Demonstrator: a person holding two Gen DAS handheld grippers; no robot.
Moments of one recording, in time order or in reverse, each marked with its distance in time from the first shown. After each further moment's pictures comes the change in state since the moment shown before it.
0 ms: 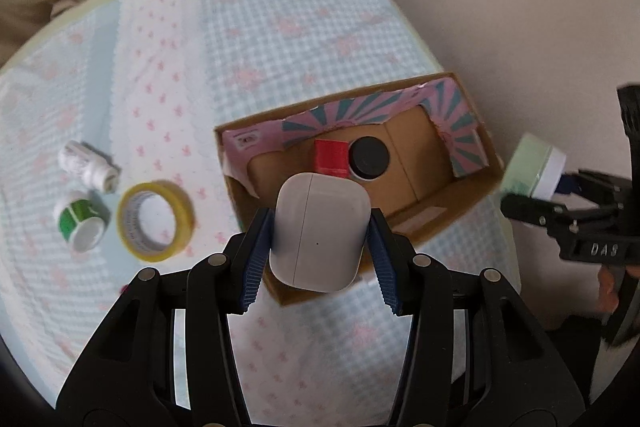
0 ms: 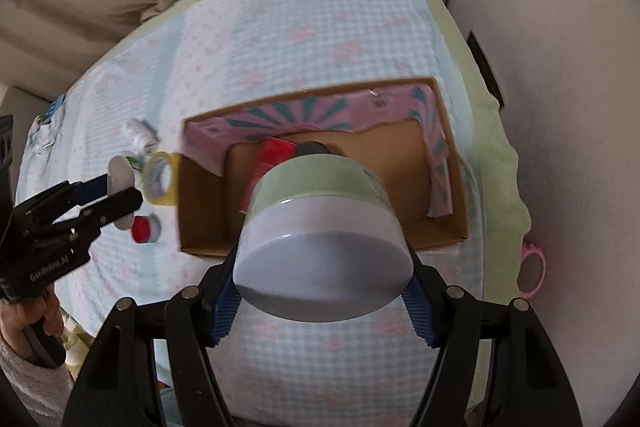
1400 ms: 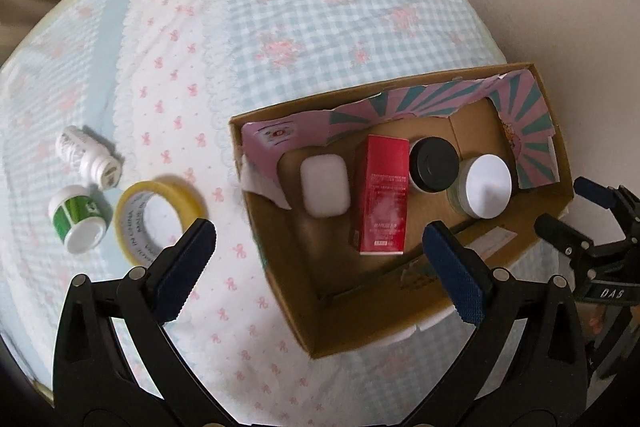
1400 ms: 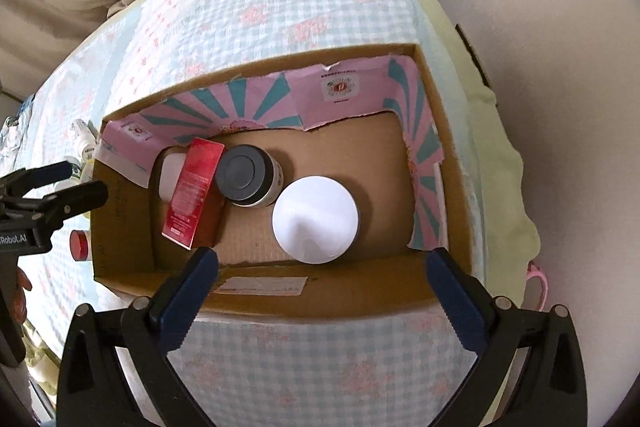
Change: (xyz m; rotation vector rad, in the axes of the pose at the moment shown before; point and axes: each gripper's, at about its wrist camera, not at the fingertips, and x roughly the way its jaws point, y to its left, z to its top) left arm 0.059 0.019 0.016 -0.044 0.070 0.122; right arm 0.071 -0.030 0.004 -0.006 -0.054 -0.089
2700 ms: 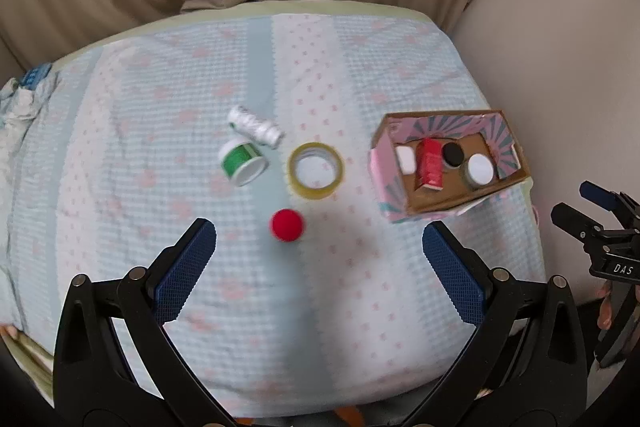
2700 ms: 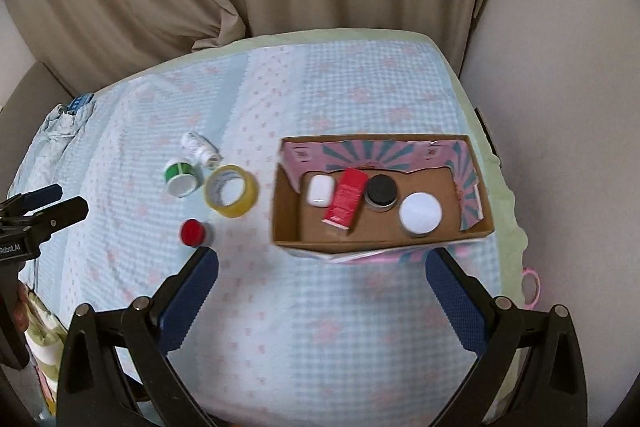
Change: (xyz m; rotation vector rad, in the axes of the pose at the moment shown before) left arm -0.233 0.152 -0.177 -0.116 -0.284 0.036; right arm -0.172 0.170 -0.090 -0.092 -0.255 0.017
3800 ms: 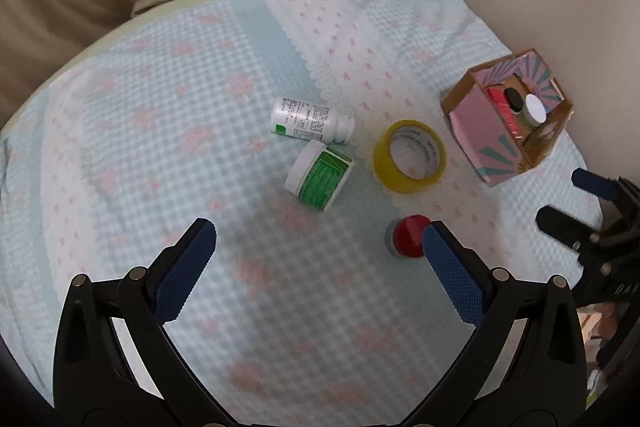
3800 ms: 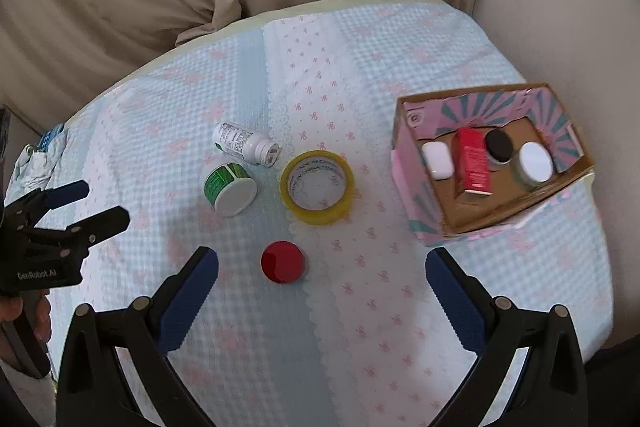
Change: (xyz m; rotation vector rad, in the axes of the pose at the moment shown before) left arm 0.154 0.158 0.047 0.290 0.083 -0.121; right arm 0.136 0.185 -0.002 0.201 0.030 -0.073
